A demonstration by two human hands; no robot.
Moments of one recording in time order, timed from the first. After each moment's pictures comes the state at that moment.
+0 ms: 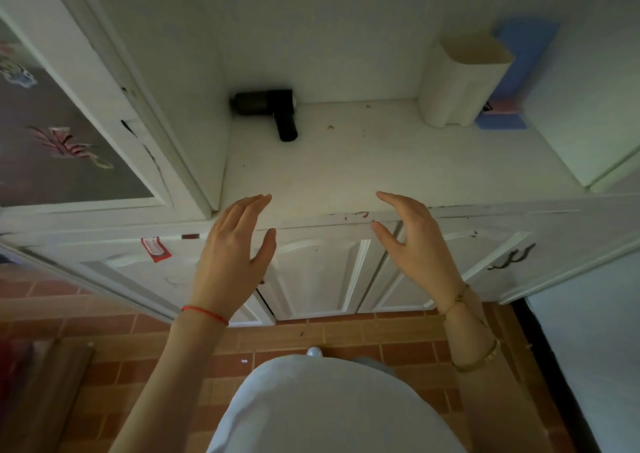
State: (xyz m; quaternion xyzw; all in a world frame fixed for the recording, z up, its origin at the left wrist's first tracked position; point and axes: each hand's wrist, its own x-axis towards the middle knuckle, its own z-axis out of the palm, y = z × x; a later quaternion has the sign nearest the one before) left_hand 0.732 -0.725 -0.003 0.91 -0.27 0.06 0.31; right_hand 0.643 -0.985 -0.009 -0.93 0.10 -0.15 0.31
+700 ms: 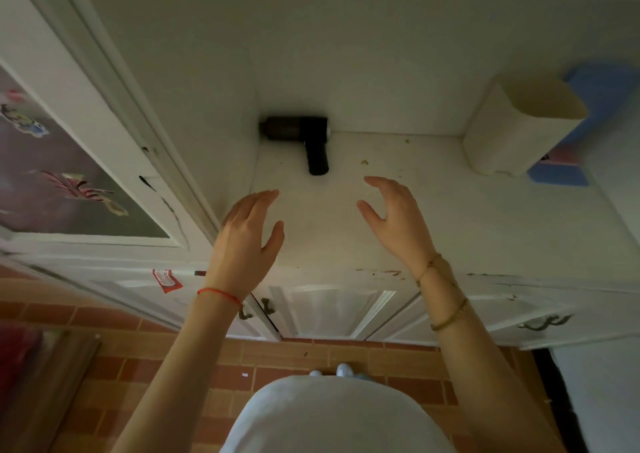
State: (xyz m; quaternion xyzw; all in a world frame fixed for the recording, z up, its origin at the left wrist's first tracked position) left_hand 0.844 -0.745 -0.009 0.92 -0.22 0.09 0.31; right_hand 0.810 -0.997 -0.012 -0.94 0.06 -0.13 0.31
